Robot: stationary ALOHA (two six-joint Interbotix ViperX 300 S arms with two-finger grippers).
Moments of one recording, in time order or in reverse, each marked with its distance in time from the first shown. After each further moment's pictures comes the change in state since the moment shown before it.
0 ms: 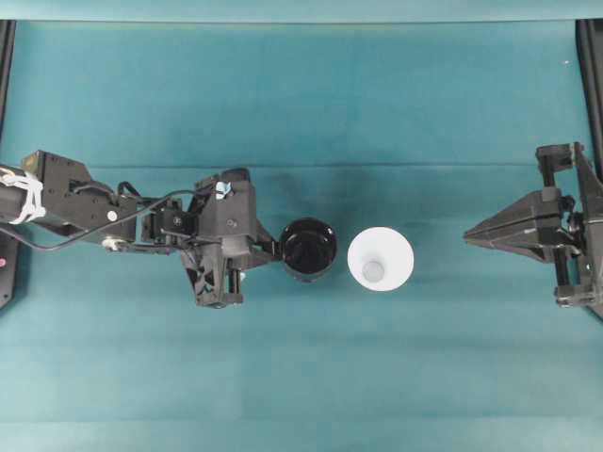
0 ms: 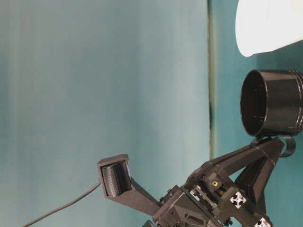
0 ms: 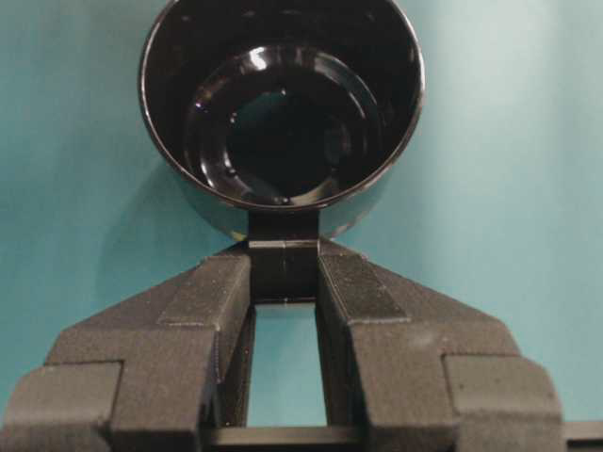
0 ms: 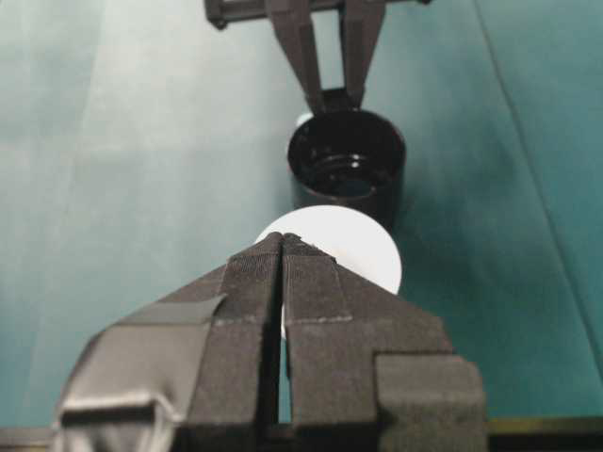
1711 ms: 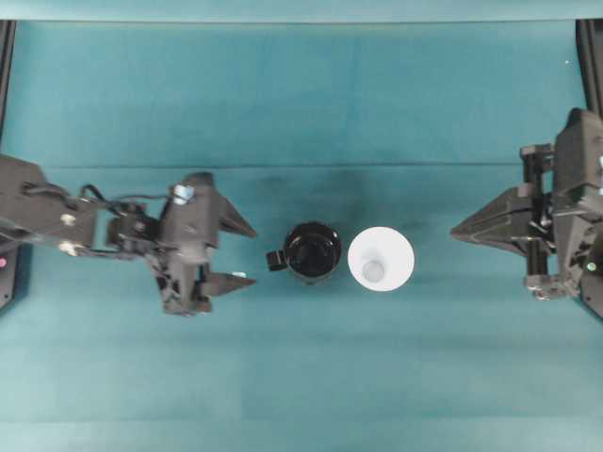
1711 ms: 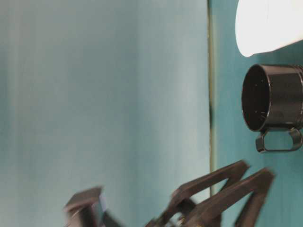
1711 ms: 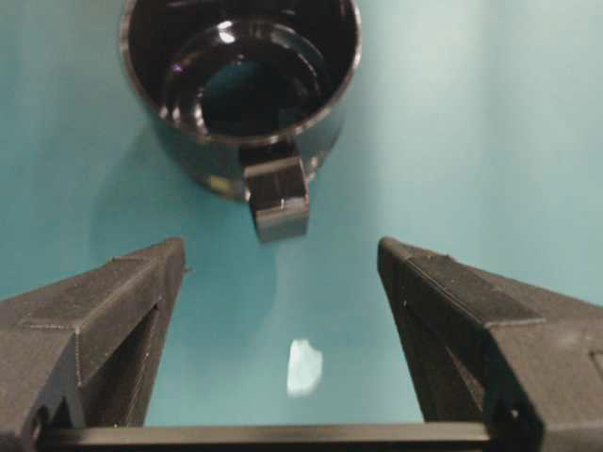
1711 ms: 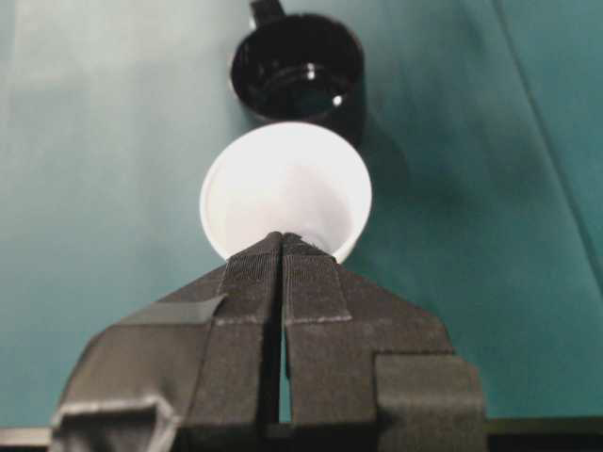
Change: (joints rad) left arm -0.032 -0.195 0.124 0.002 0.000 -0.006; right arm -0.046 0.137 -0.057 0.002 0.117 0.063
